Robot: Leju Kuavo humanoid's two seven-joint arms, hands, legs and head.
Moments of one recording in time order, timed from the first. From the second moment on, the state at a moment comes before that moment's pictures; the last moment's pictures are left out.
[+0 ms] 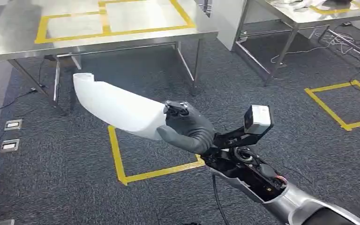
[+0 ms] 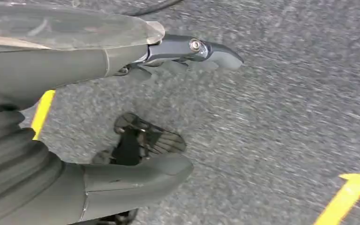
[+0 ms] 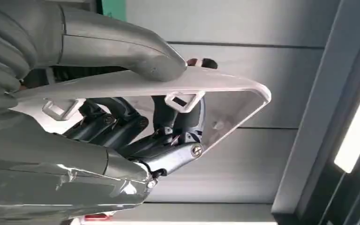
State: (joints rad) left arm -0.13 0.10 -0.89 -0.21 1.37 0.15 -0.38; right arm -0.37 0.00 0.62 -1.71 -0.76 0.39 -0.48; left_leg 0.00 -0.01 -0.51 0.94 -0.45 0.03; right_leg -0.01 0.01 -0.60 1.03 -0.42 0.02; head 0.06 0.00
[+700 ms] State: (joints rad) left arm -0.11 0.10 -0.89 -0.21 1.37 0.15 -0.38; right arm -0.37 0.01 0.62 -1.68 -0.78 0.42 -0.49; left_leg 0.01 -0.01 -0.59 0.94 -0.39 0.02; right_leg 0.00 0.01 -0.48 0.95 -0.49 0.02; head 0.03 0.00
